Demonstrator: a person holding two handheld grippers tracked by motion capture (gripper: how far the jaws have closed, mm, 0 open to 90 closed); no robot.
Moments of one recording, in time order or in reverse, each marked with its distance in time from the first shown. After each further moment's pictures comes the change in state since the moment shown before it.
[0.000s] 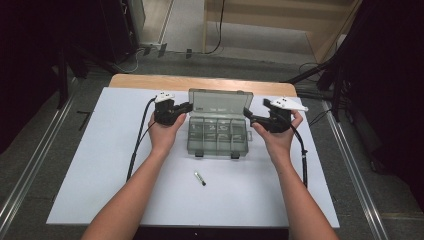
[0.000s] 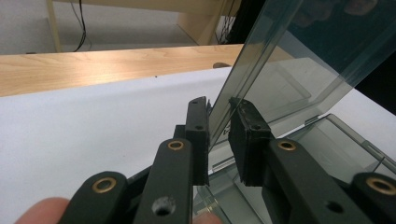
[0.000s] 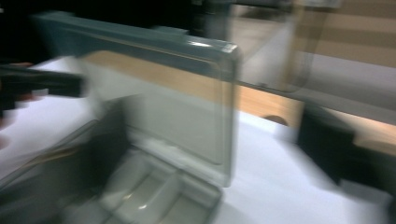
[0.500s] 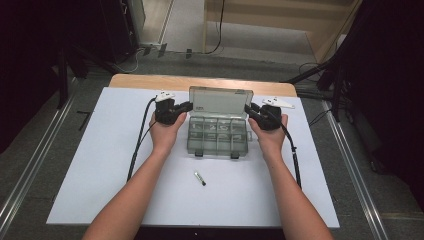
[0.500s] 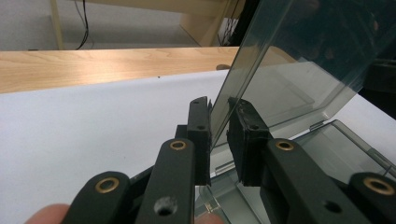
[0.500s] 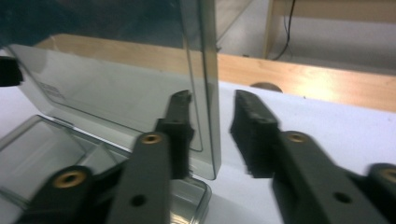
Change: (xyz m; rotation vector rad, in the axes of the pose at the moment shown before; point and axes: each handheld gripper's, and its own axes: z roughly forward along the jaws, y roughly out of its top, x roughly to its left) left arm 0.001 0.000 0.005 -0.003 0.010 -0.019; right arm -0.006 -0.020 0.041 0.097 -0.051 0.101
